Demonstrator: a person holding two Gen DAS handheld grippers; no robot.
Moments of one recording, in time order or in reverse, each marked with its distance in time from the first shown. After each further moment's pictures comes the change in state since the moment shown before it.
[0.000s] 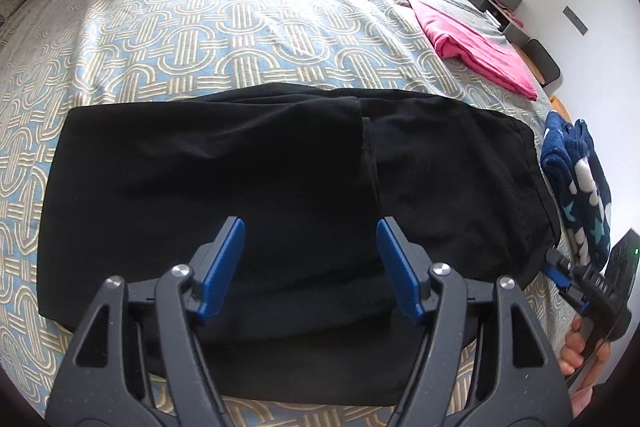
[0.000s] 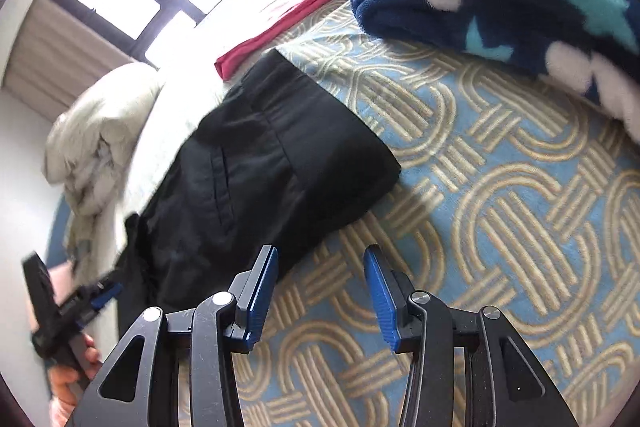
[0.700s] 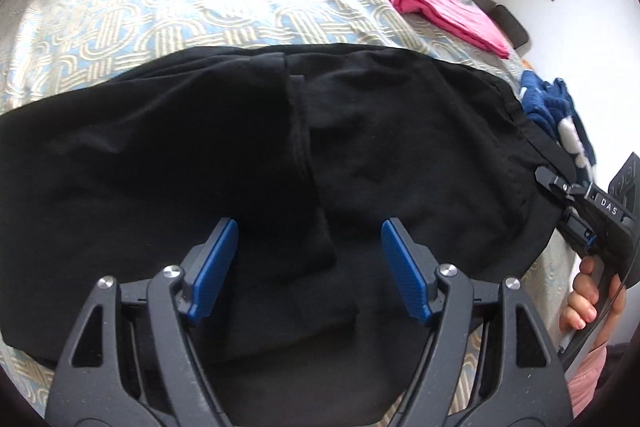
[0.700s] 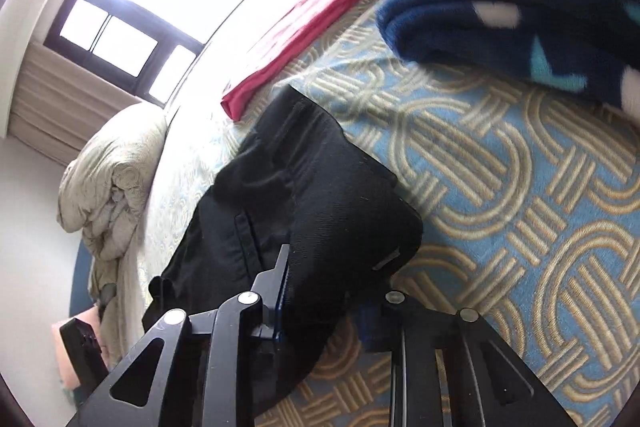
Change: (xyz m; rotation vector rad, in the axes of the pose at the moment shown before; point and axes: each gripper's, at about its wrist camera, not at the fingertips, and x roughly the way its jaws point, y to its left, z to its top) left arm 0.033 -0.023 -0.008 0.095 0.093 -0.156; right arm 0.023 0.038 0.029 0.043 -0.082 0.042
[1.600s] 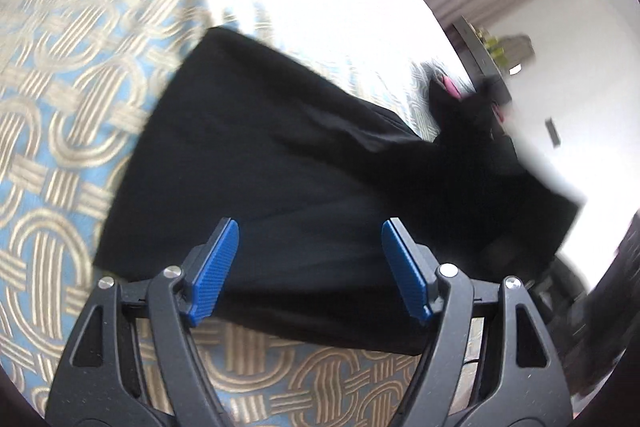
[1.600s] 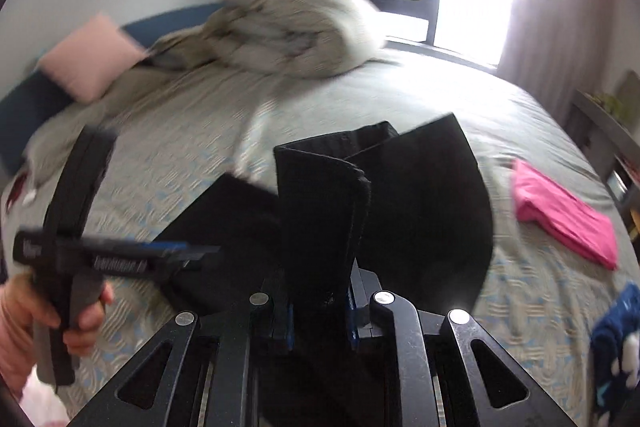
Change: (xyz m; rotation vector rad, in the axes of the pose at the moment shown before) left arm -0.091 0.167 -0.066 -0.466 -0.187 -0.133; right arm 0.047 0.299 -0.182 -1.154 0.064 0.066
